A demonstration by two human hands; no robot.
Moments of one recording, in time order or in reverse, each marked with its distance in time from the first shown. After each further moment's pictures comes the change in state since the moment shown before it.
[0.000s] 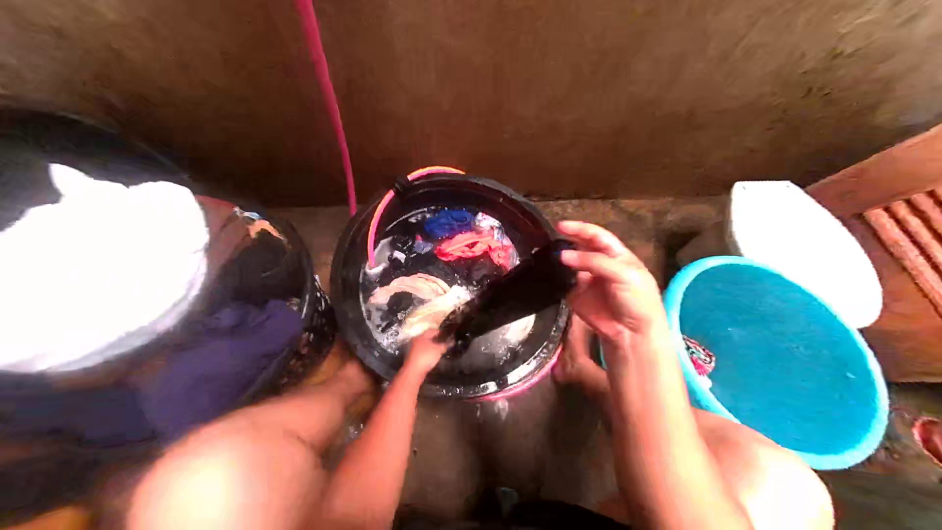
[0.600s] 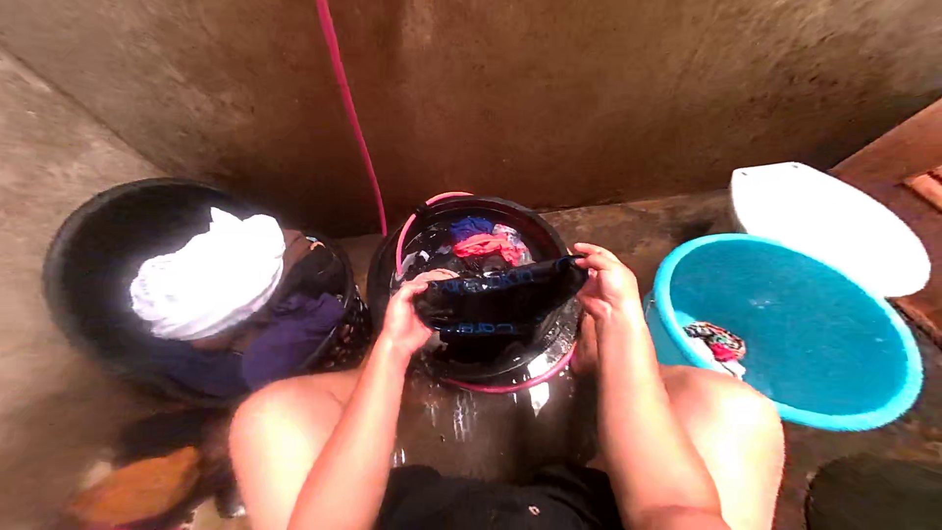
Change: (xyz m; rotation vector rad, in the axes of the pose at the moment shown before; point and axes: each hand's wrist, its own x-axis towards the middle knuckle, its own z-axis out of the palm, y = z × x) left_hand -0.145 0.102 -0.063 -1.084 -0.085 0.281; right_hand -0.019 0.033 -0.060 0.211 0.482 0.063
